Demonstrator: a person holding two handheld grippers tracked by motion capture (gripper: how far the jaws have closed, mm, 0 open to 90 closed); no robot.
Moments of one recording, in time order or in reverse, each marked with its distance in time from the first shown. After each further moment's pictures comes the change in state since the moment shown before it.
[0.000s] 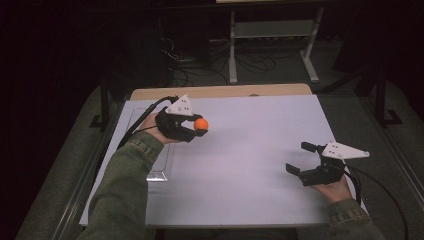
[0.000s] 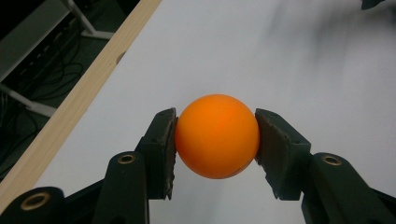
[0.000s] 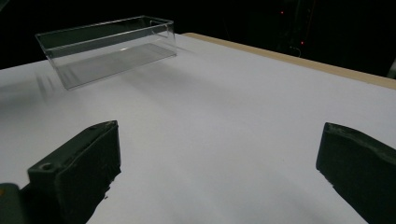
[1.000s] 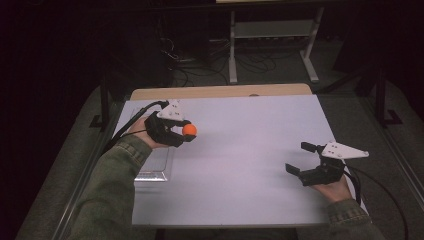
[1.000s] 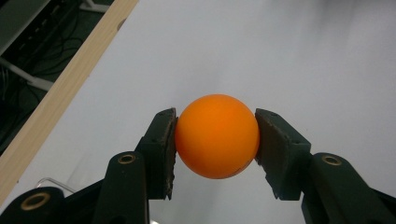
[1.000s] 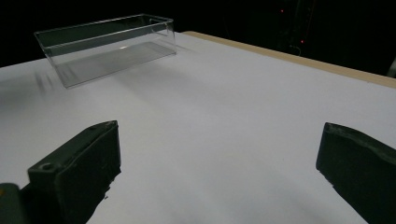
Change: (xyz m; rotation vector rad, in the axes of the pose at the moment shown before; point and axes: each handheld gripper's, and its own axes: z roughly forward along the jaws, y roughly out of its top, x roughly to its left) left arm 0.000 -0.020 -0.015 0.097 0.006 -0.010; right arm 0.000 0.000 0.001 0.006 -0.001 0.001
